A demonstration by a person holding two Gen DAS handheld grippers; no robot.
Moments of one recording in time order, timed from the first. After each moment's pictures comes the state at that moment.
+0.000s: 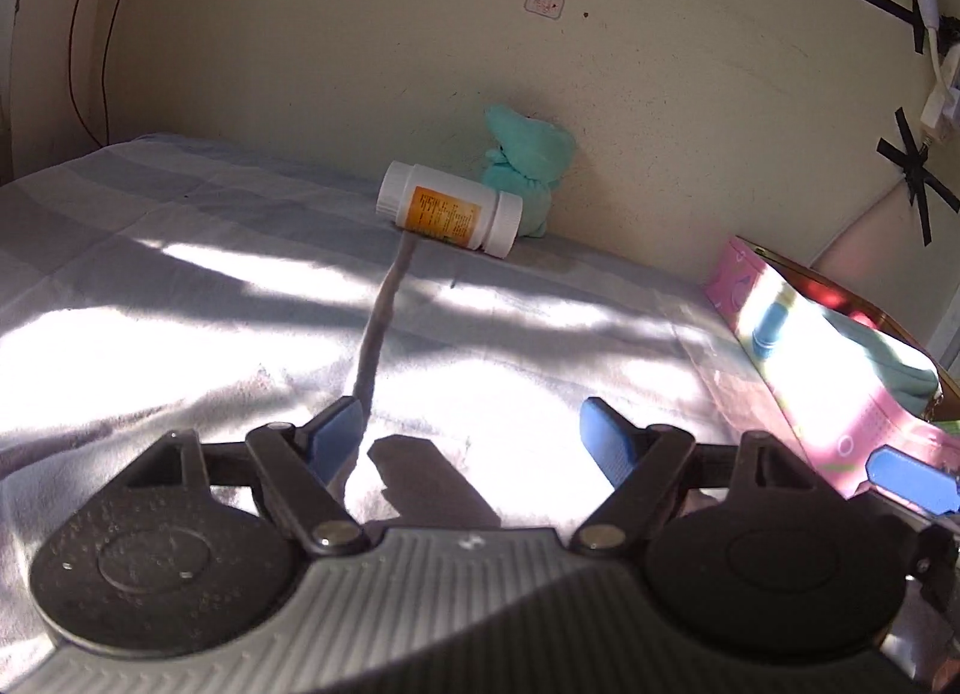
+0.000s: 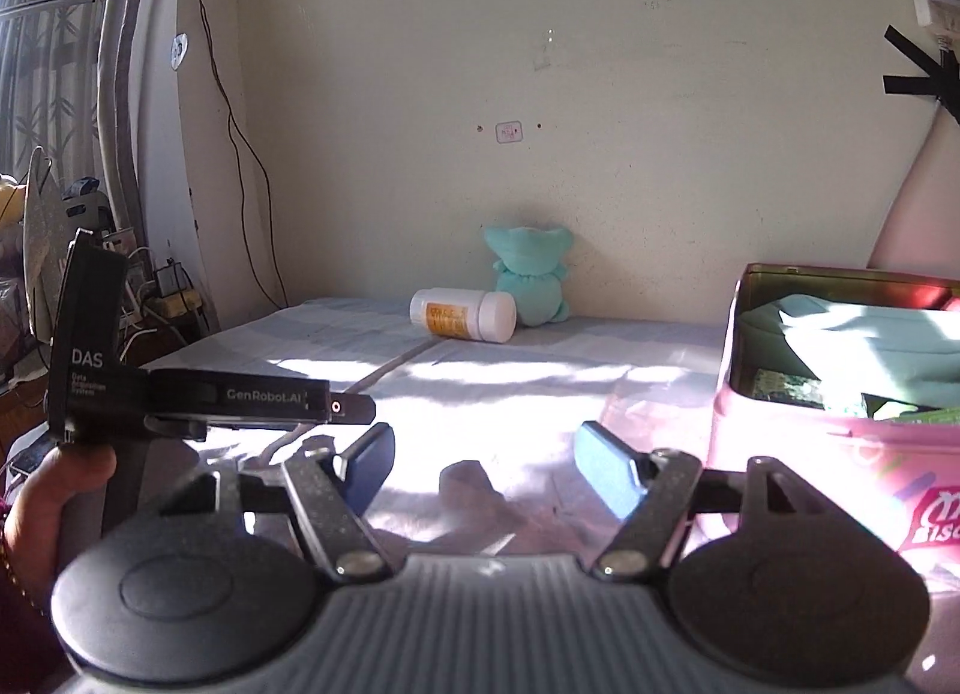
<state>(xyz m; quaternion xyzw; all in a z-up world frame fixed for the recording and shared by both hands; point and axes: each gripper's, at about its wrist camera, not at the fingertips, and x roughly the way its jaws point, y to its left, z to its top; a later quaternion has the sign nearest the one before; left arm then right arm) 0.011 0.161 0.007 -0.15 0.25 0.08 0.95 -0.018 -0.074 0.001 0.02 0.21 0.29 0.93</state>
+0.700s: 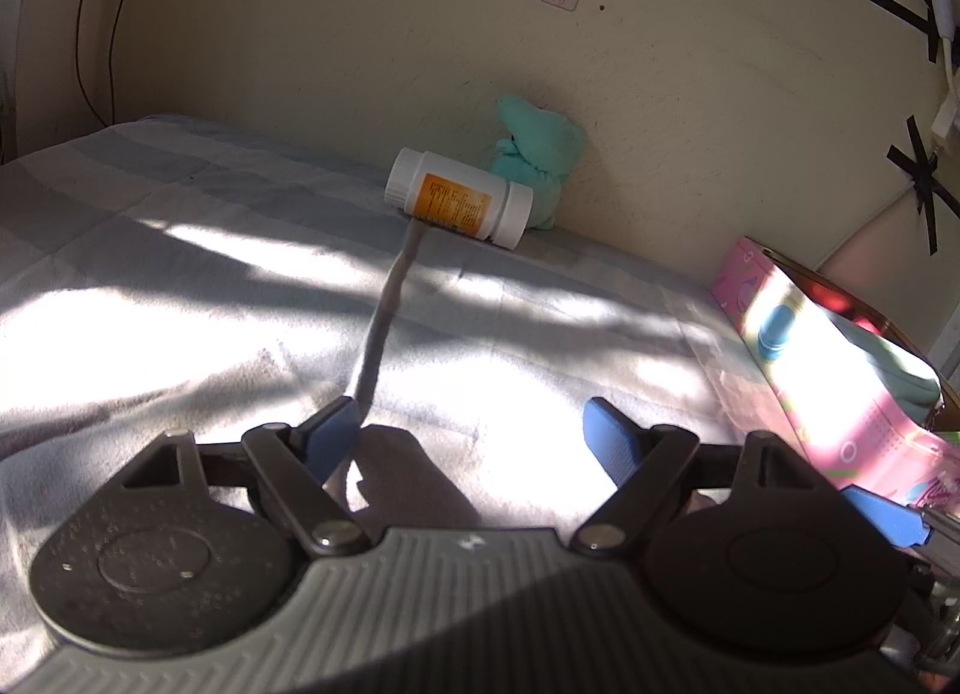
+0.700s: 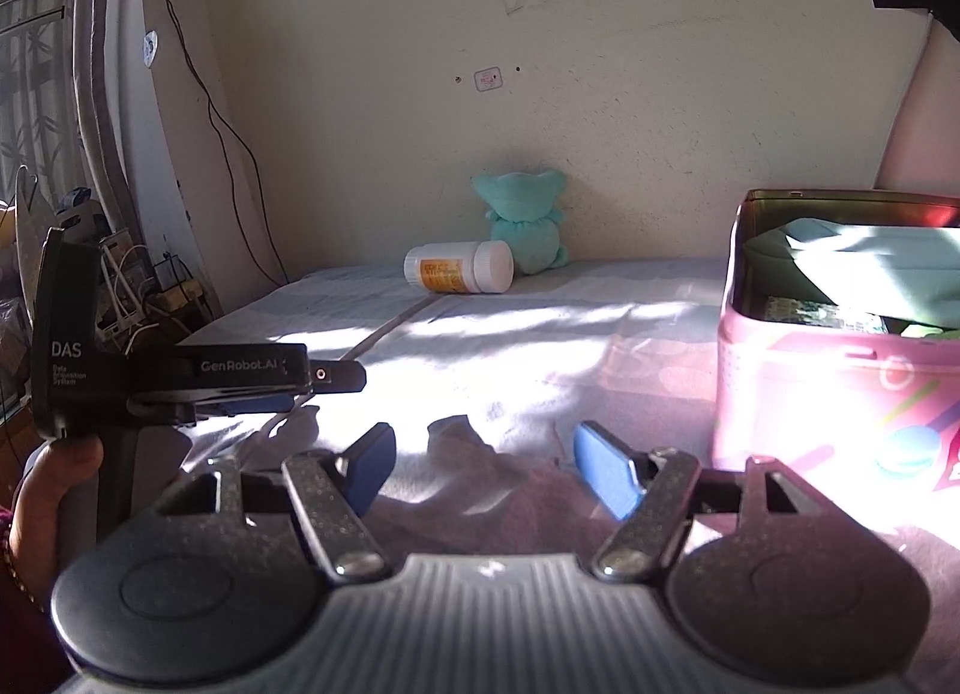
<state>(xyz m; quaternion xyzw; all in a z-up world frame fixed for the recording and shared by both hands) 0.010 0.165 0.002 -0.16 0.25 0.08 0.95 -0.002 -0.080 -0.008 0.05 0.25 0.30 0.92</state>
